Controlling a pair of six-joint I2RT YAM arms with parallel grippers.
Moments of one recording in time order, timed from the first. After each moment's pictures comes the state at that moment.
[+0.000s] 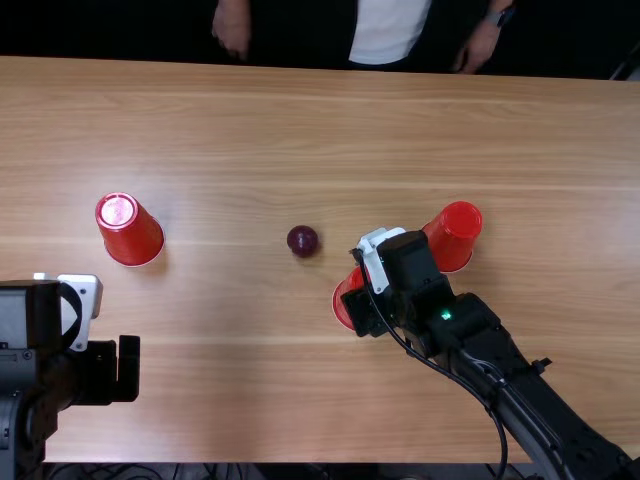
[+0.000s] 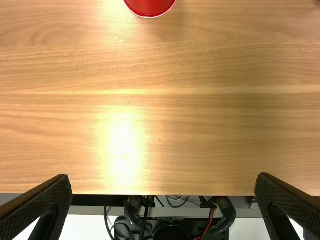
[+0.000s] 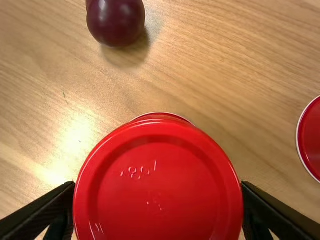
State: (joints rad) left arm 0.01 1.03 1.34 -1.45 -0.04 0.01; right arm 0.47 1.49 0.97 -0.49 -0.03 -0.05
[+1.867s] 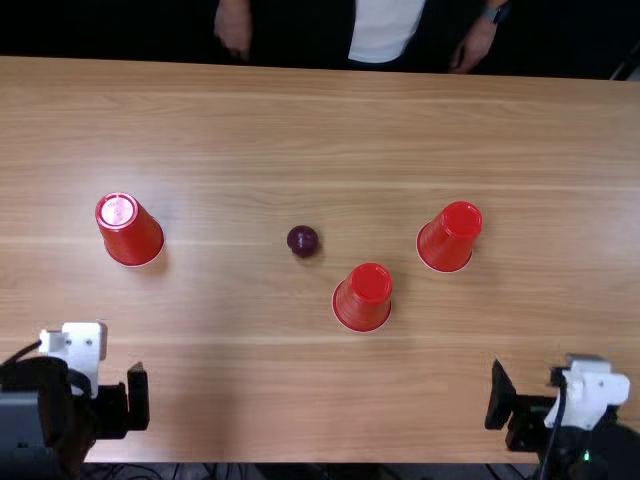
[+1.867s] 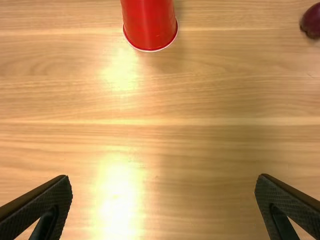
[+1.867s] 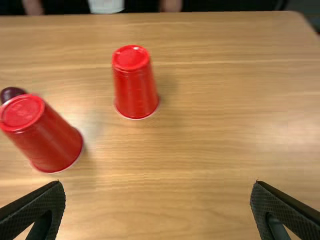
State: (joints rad) left arm 0.01 0.62 0.88 -1.11 -0.03 -0.01; right arm -0.08 0.35 0.75 -0.92 -0.02 -0.05
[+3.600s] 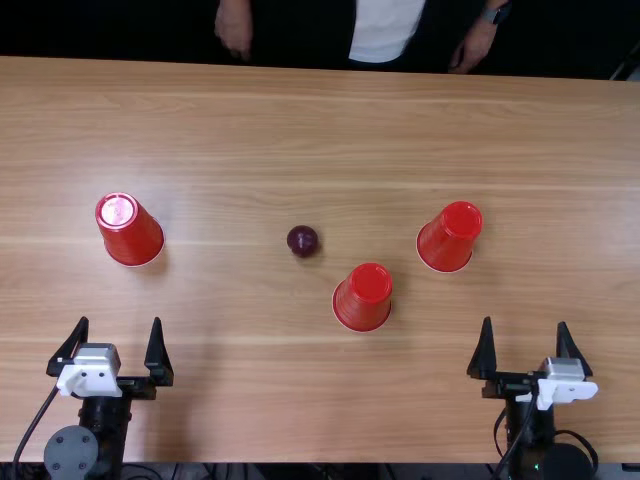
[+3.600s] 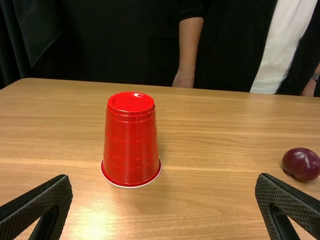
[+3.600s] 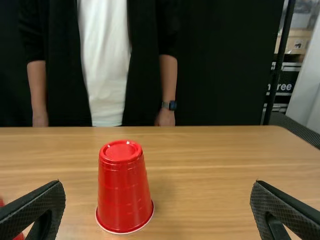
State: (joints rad) left arm 0.01 0.01 0.01 -0.05 0.03 -0.10; right arm -0.12 0.00 0.02 0.08 -0.08 -0.05
